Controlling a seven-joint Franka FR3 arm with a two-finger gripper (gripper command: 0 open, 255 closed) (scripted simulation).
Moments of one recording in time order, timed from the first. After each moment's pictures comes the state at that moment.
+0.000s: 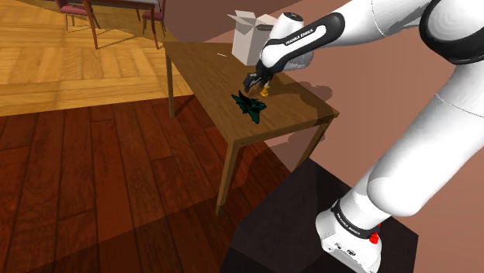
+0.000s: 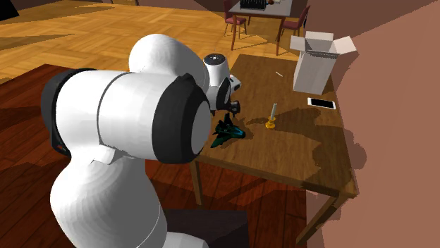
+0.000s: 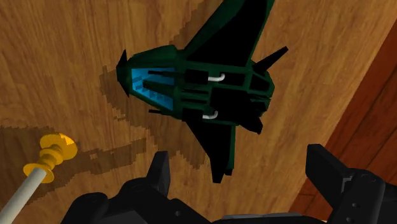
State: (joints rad) arm -0.07 0.07 -0.17 -2.23 -0.02 2.62 -0.11
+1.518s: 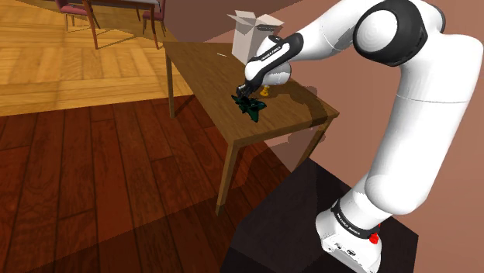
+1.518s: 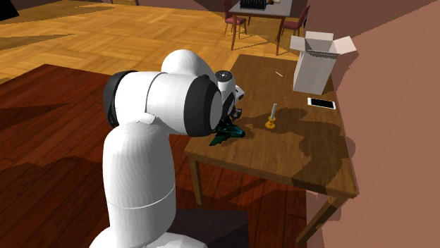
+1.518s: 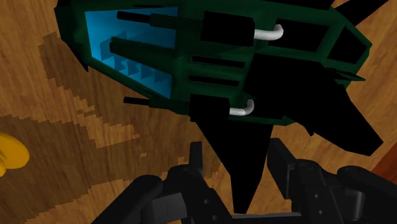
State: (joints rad) arm -0.13 0.39 -0.12 -2.04 0.13 2.79 -0.23
